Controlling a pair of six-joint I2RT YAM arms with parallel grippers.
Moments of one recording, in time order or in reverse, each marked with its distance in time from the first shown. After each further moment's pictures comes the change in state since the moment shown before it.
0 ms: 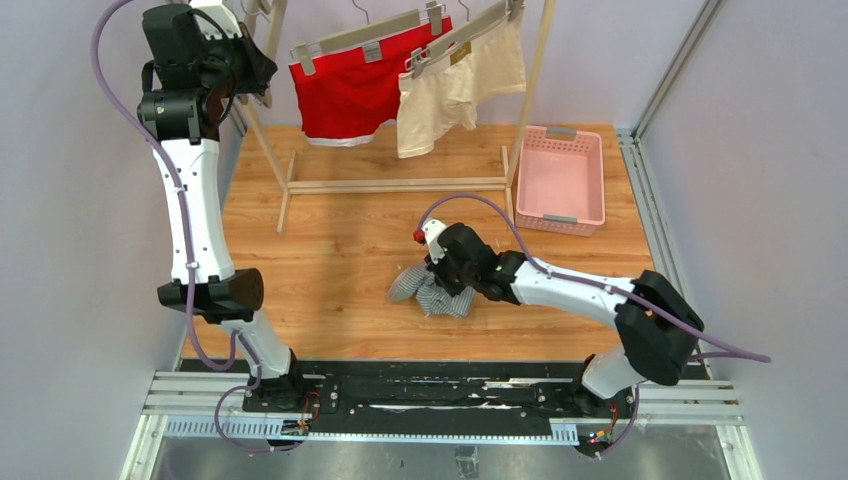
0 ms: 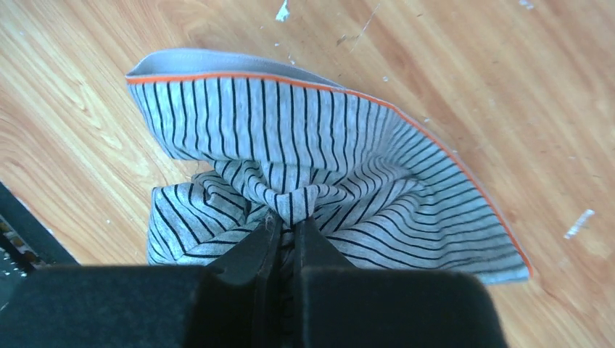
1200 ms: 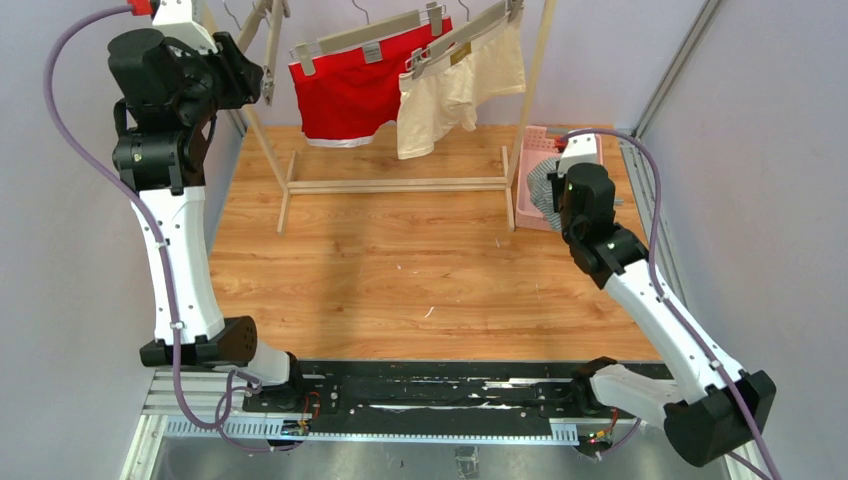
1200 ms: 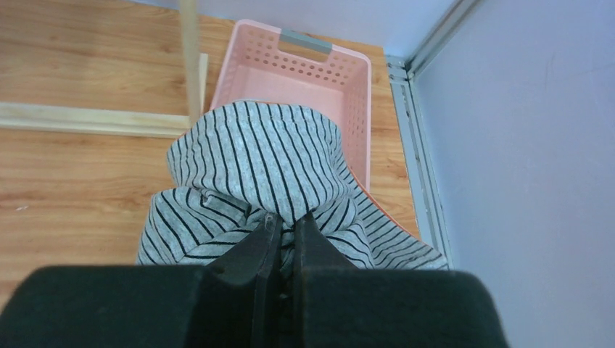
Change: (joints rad) left arm 0.001 -0.252 -0.247 0.120 -0.093 -0.025; right arm -0.451 -0.491 0.095 -0.055 0.546 -0.164
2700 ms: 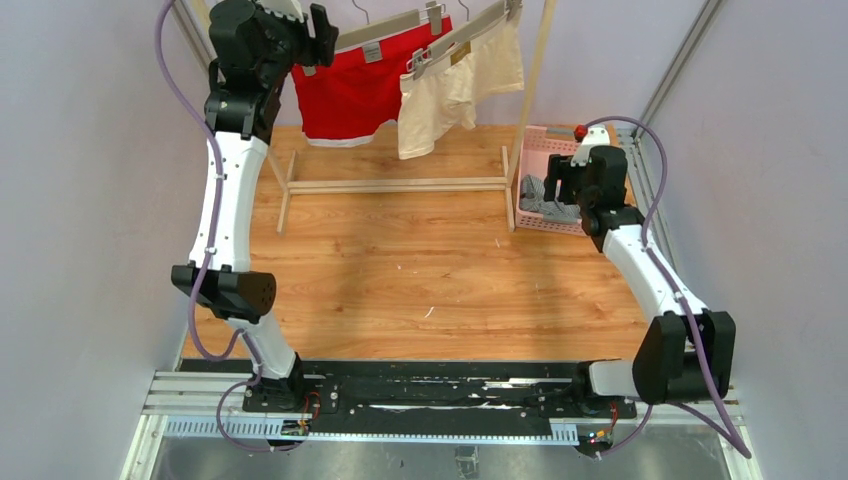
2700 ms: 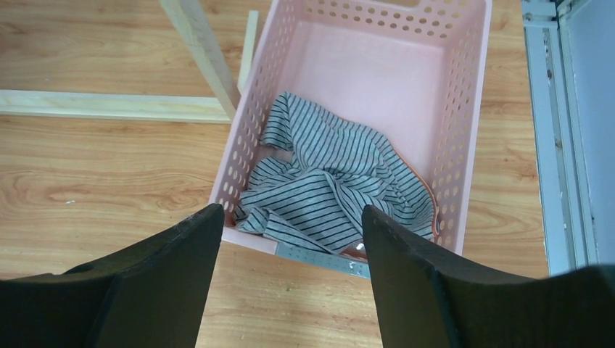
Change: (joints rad) left arm -0.233 0.256 0.071 0.382 -0.048 0.198; right arm -0.379 0.307 0.012 0.134 -0.574 0.155
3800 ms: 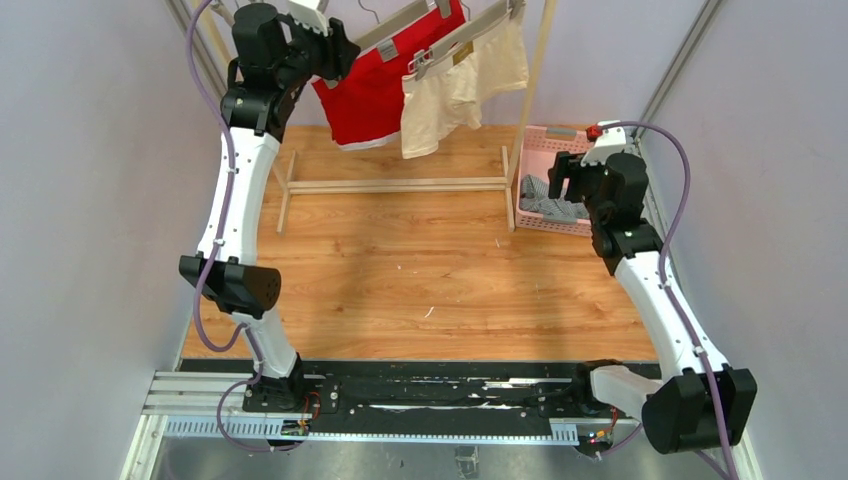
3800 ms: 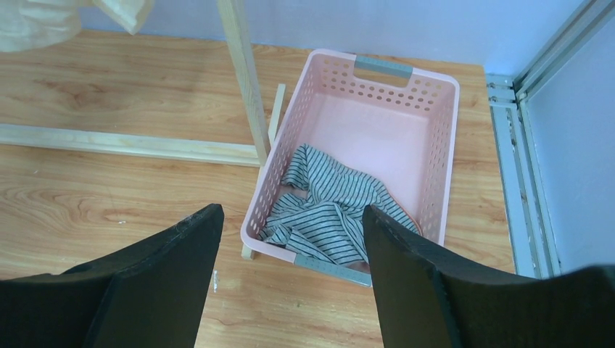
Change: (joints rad) left arm -0.033 0.063 0.015 -0.062 0.168 -0.005; right arm 0.038 -0.221 -0.031 0.011 -0.008 -0.018
